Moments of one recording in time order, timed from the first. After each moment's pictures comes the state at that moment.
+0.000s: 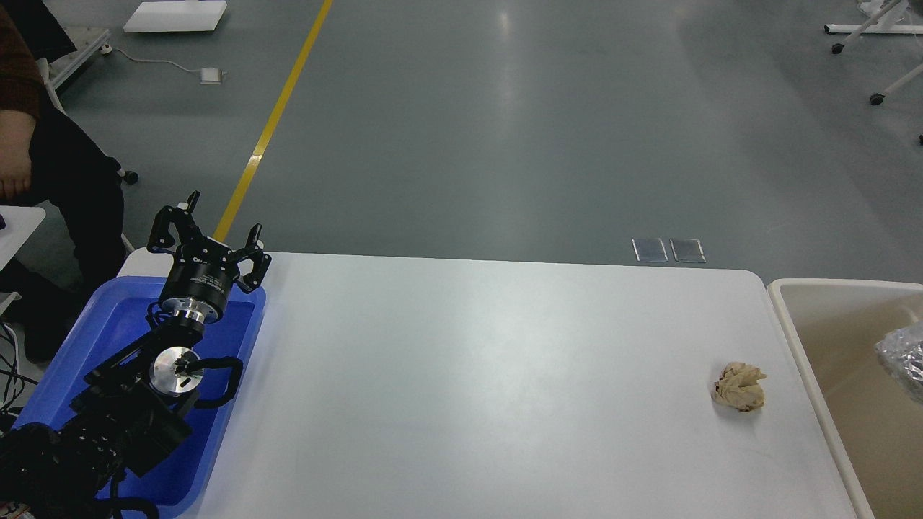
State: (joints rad) left arm -0.71 0.21 -0.76 -0.21 -0.11 -0.63 -0.56; right arm 0.74 -0.66 -0.49 0.37 0.17 -0.19 -0.03
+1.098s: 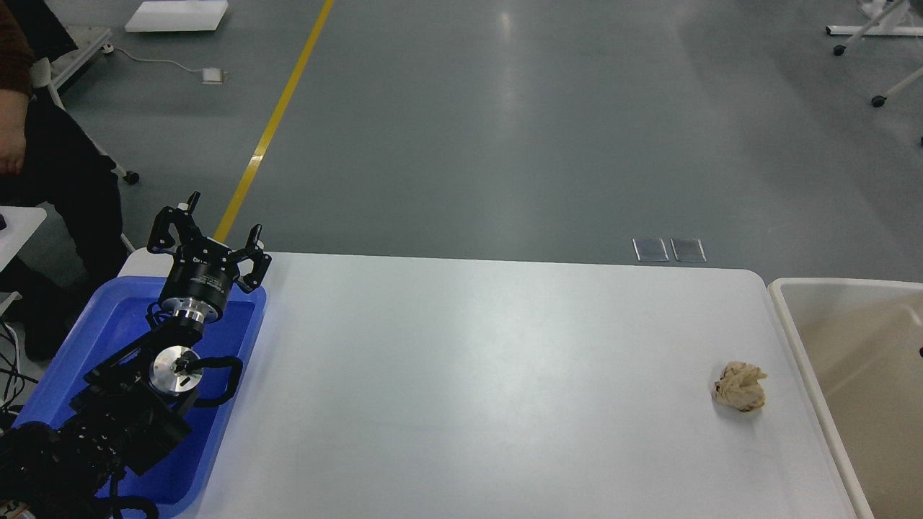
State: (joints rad) left arm -0.71 0.21 -0.76 -0.21 -0.11 -0.63 -0.56; right arm 0.99 -0.64 -0.24 0.33 0.16 -0.27 -0.03
